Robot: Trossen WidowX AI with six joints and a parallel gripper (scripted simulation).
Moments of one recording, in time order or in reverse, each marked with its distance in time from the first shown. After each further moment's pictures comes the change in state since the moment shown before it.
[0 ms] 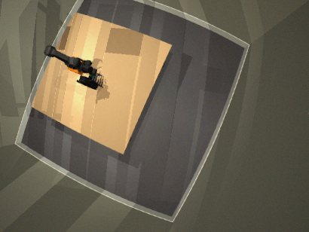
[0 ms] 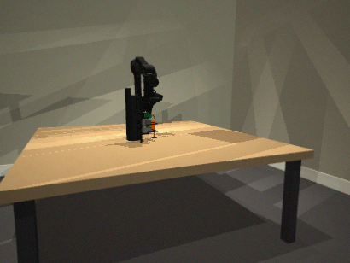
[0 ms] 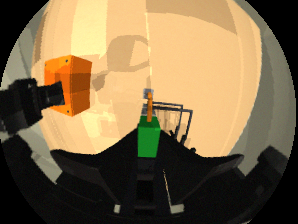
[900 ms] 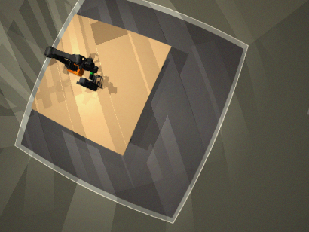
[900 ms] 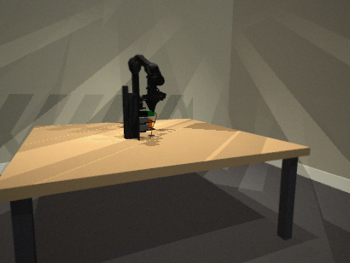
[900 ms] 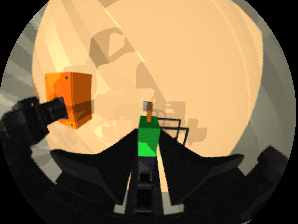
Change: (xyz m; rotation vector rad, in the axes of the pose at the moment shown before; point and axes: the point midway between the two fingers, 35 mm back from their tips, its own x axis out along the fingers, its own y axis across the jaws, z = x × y) arm 0.001 0.000 0.039 0.008 0.000 0.007
